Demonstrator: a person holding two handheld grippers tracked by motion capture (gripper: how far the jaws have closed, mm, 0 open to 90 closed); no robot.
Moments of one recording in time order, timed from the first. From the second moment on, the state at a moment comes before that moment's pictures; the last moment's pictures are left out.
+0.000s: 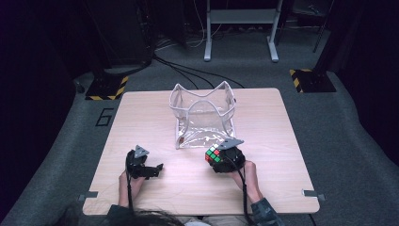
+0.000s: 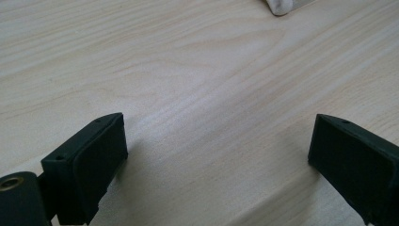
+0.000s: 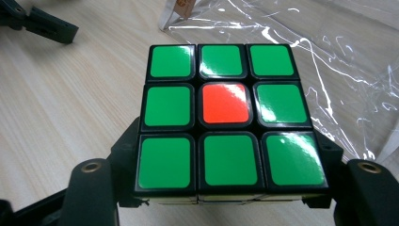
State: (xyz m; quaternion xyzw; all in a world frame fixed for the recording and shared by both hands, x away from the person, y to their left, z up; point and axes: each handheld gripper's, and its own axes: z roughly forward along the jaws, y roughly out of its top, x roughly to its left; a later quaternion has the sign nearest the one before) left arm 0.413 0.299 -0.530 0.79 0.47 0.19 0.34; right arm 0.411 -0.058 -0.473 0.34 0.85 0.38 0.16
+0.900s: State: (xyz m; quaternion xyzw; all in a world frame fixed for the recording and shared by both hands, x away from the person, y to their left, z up) left arm 0.413 0.299 -0.530 0.79 0.47 0.19 0.34; right arm 0.416 -0.064 -0.436 0.33 0.85 0.38 0.16
